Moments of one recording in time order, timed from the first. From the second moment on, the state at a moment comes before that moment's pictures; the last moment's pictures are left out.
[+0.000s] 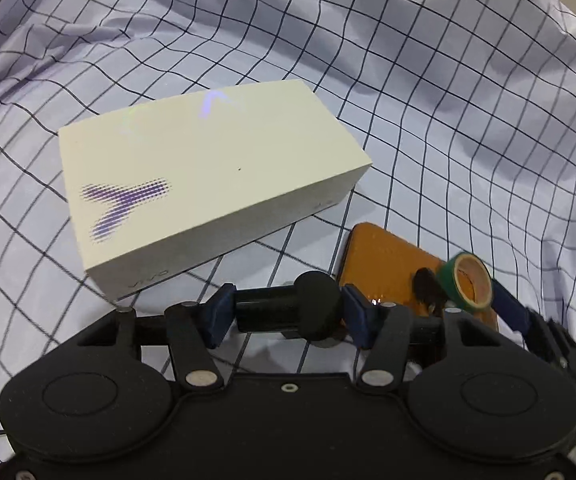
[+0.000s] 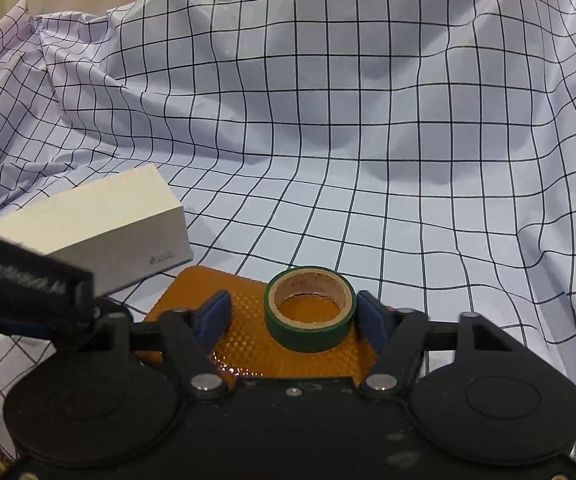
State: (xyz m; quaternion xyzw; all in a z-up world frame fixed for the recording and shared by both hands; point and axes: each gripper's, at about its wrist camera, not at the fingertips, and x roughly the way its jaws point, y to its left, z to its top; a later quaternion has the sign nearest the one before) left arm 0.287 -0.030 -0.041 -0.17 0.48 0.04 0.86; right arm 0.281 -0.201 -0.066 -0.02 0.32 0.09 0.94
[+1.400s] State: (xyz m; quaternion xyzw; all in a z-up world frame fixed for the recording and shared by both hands) left arm 0.071 -0.001 0.023 -0.08 0.41 -0.04 0.91; right arm -0.009 -0.199 0.041 0.08 0.24 0.10 0.96
